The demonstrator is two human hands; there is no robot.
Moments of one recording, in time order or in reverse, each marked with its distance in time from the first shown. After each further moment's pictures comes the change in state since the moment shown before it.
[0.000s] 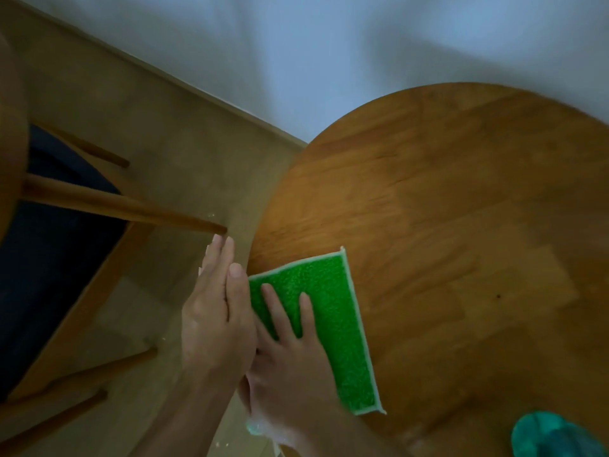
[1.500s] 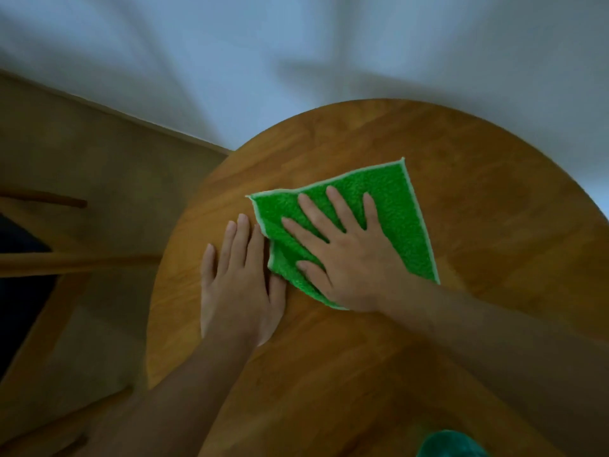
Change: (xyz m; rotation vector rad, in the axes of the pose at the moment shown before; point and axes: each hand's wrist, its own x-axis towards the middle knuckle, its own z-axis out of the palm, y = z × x) left_hand 0.034 0.089 0.113 0.609 -0.243 0.302; right_hand 0.002 0.245 -0.068 -0.178 0.072 0.110
